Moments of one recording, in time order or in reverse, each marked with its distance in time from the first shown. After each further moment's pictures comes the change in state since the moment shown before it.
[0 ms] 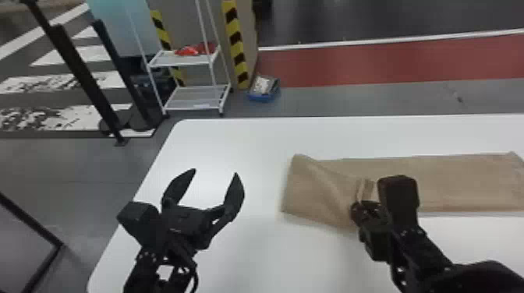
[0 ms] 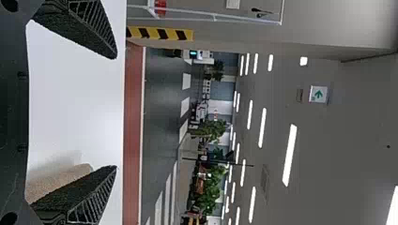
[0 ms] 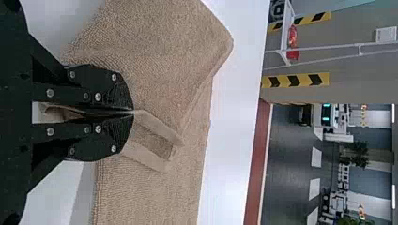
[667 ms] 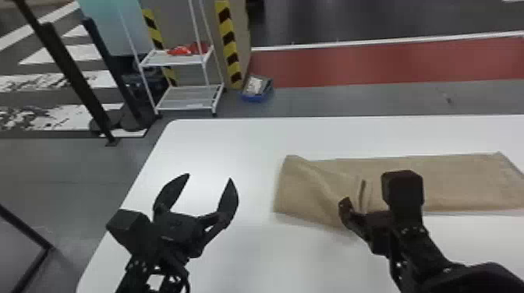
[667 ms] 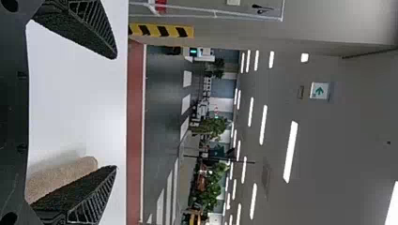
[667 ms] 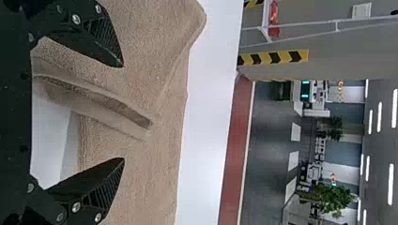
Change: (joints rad) left arm 0.034 0.002 -0.005 -0.018 -0.010 -0.013 -0.004; right arm 0.034 0.000 -0.004 -0.063 0.011 -0.035 -0.103
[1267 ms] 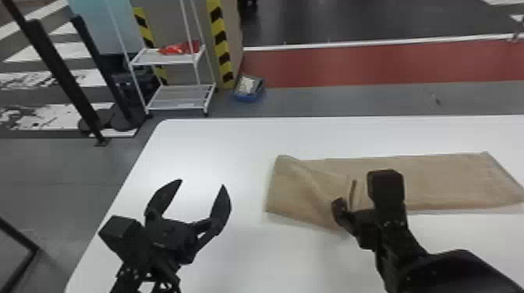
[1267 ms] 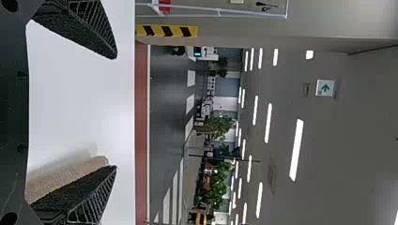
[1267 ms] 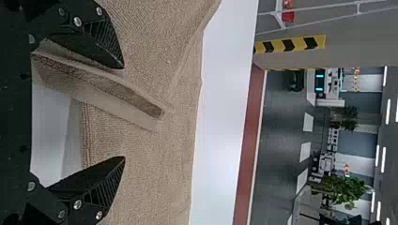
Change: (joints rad) left arm 0.008 0.003 -0.003 0.022 -0.015 -0.014 -0.003; right arm -0.081 0.000 -0.007 0.148 -0.049 -0.029 -0.049
